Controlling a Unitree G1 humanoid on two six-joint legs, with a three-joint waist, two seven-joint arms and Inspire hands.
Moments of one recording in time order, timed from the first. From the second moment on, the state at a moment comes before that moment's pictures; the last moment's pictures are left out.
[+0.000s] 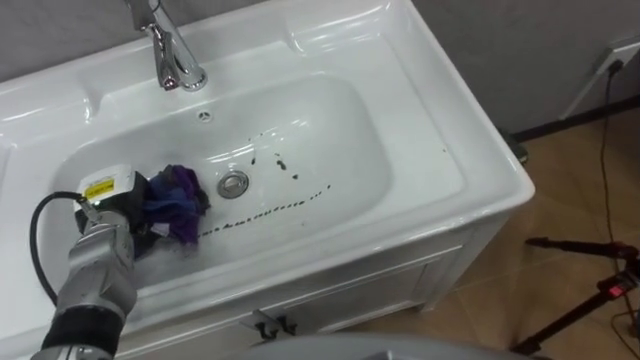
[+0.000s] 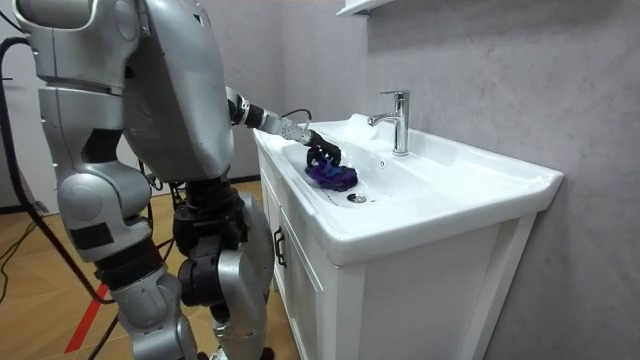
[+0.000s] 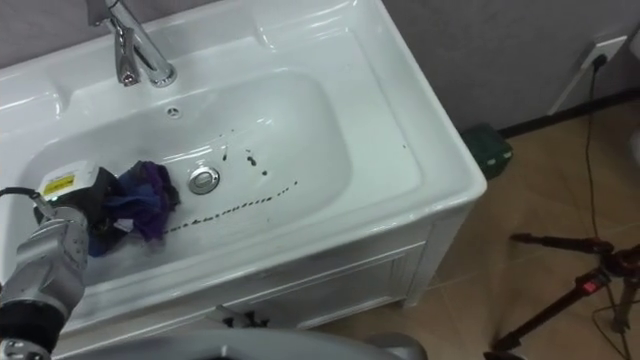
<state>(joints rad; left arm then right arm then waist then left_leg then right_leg) 0.01 0.37 0.04 0.57 1.06 0.20 -0.05 0.18 -0.34 -0.04 1.13 -0.32 0.16 0.12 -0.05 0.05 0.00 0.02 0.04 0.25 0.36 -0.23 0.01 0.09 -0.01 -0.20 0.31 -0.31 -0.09</state>
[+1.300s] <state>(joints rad) -0.05 0.34 -0.20 0.30 0.94 0.23 -0.40 0.06 -0.34 0.06 1.17 -0.36 0.12 0.15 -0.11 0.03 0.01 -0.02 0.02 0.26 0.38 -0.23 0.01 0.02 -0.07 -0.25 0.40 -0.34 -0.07</state>
